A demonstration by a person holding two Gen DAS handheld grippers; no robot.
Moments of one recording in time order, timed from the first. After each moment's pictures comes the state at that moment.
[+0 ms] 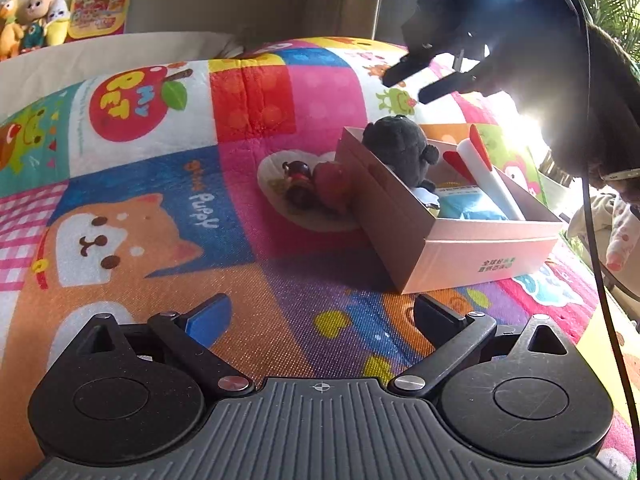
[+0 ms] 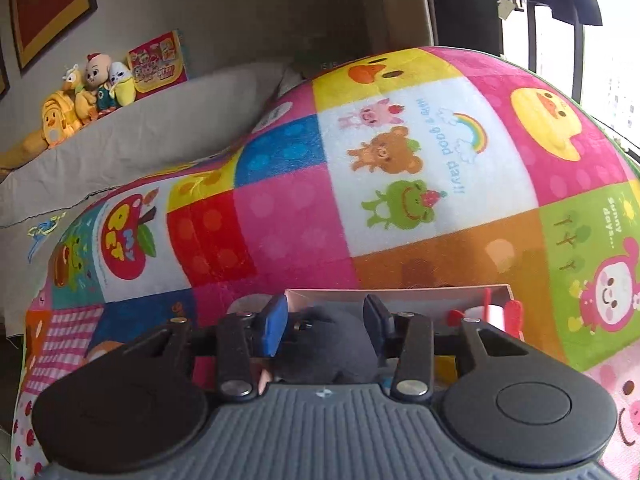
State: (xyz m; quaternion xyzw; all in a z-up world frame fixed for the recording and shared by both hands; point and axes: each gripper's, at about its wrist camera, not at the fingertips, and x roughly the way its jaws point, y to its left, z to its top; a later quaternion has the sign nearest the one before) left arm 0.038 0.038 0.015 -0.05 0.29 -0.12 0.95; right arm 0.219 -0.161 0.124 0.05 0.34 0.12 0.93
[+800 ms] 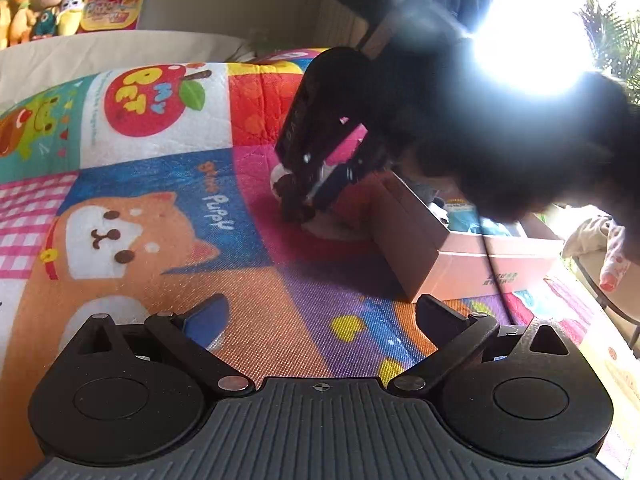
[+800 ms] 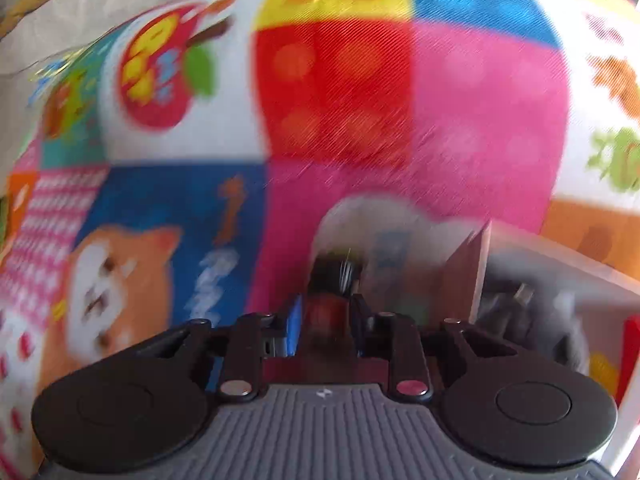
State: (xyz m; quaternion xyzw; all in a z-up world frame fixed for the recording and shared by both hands) left arm 0.035 0.053 0.014 -0.08 0.28 -0.12 0.95; right arm 0.262 -0.020 0.050 -0.09 0.53 0.19 0.82
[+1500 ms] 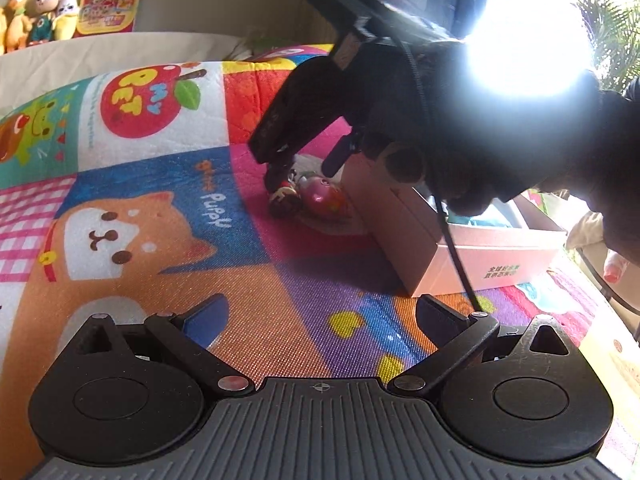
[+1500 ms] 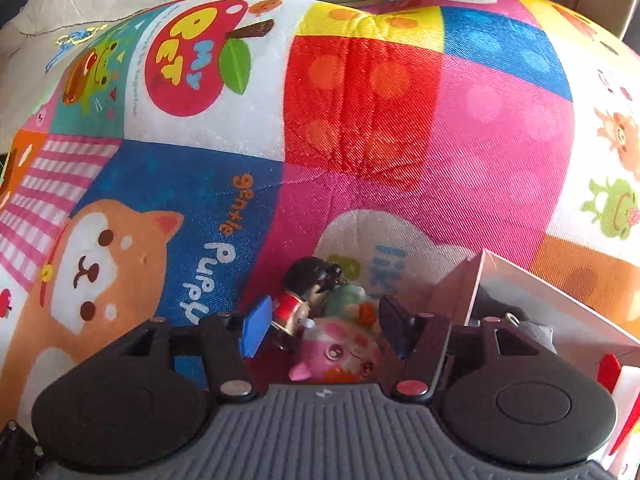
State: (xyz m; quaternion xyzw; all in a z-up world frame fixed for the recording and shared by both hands) left arm 0.034 0.052 0.012 -0.07 0.28 -0.12 0.95; right arm 0.242 -0.020 0.066 -0.16 0.47 0.19 0.84
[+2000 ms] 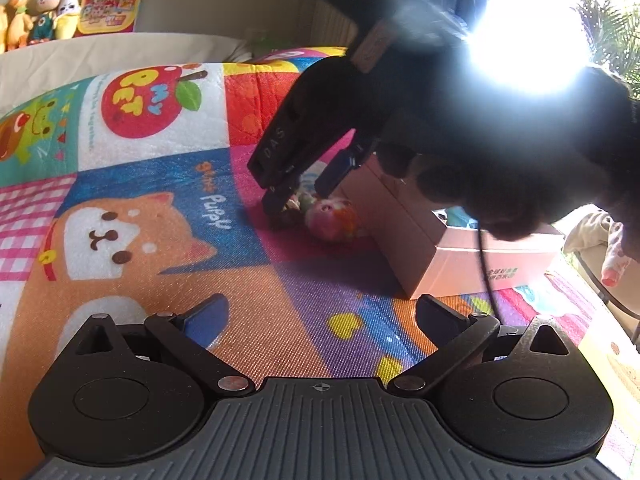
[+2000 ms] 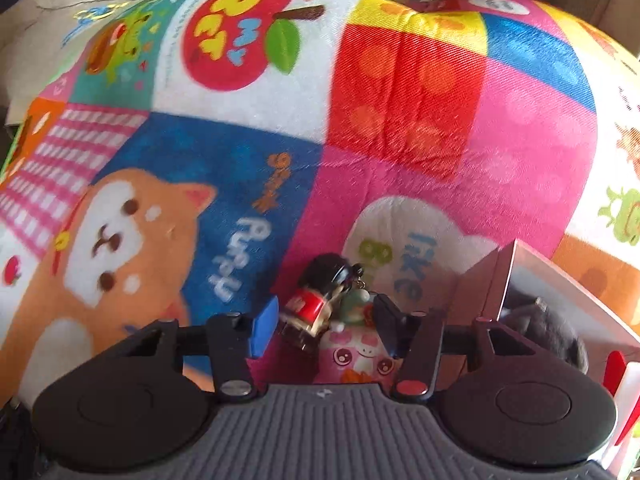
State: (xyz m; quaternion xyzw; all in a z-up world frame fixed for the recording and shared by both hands) left arm 0.035 0.053 0.011 -0.07 0.28 -0.12 0.95; right arm 0.223 -0.008 0.059 -0.19 0.48 0.22 0.83
